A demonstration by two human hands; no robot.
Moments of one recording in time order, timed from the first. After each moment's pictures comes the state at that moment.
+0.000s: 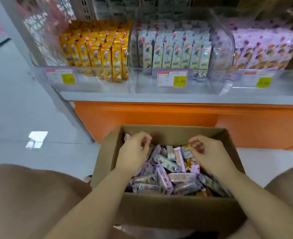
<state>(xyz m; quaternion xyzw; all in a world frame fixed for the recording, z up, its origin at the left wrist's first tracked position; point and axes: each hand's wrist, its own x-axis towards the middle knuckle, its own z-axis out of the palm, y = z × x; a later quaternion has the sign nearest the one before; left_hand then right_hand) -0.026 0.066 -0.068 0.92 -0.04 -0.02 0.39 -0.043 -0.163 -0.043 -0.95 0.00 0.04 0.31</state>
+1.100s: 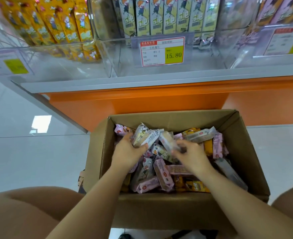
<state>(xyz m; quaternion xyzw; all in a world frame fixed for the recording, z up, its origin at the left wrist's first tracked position) -0.004 0.063 -0.121 0.89 0.13 -0.21 0.39 -0.031 -0.135 -0.124 -0.89 0.10 0.17 0.41</state>
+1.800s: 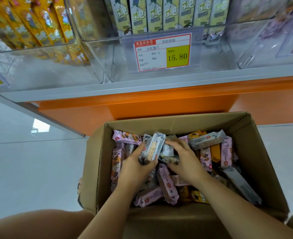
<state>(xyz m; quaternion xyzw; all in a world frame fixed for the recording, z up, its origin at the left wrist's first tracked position) -0.015 0.052 -0.148 0.86 0.12 -0.24 0.44 -0.013 -0.125 -0.164 -0.88 0.01 0.22 0.41</state>
